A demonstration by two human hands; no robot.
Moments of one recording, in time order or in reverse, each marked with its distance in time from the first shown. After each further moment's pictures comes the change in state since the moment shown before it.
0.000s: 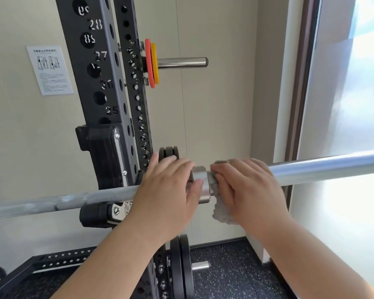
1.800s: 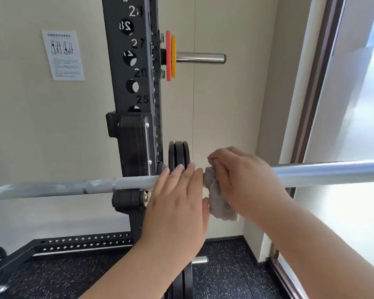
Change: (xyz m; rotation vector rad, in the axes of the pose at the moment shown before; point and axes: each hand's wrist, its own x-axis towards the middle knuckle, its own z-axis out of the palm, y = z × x) left_hand -0.051 -0.011 0.008 0.053 0.129 -0.062; right_hand 0.039 -0.057 0.002 0.079 -0.291 0.108
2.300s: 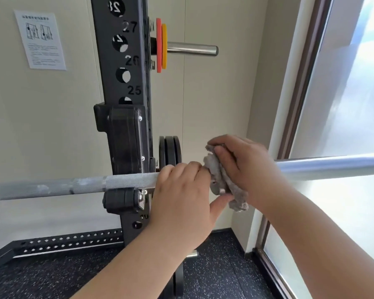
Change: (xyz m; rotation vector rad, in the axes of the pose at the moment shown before) left_hand 0.025 0.005 0.004 -0.071 -0.030 0.050; right_hand 0.012 0.014 -0.001 0.193 0.129 0.003
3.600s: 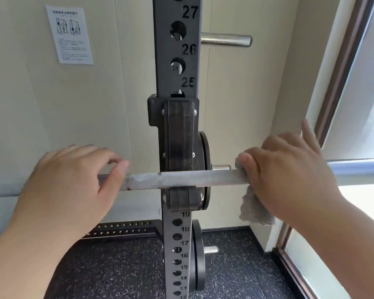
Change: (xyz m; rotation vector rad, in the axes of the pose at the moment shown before) left_hand -0.057 -0.200 -0.090 0.149 0.186 -0.152; right_hand 0.000 -0.061 0.027 -0.779 -0.270 0.089
